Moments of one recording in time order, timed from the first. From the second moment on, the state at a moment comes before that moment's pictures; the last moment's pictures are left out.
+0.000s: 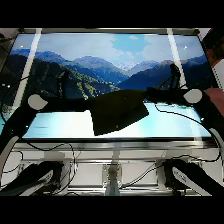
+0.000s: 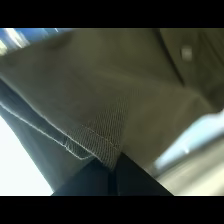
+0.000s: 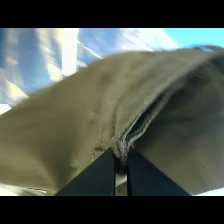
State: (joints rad) left arm -0.28 -0.98 0.82 0.88 -0.95 -1.38; right arm 0.09 -1.03 0.88 -0.98 0.91 1.56
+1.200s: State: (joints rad) left arm -0.55 -0.99 0.68 1.15 -0.91 -1.85; right arm -0.02 -1.08 0.82 -1.22 1.31 1.47
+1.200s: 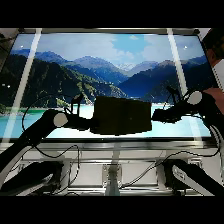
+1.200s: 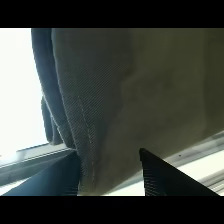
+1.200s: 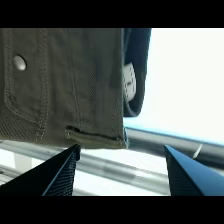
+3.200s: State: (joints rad) left arm -0.34 -0.99 0.74 1.37 -0.82 -1.71; right arm 0.10 -1.58 1.14 -0.71 1.10 1.00
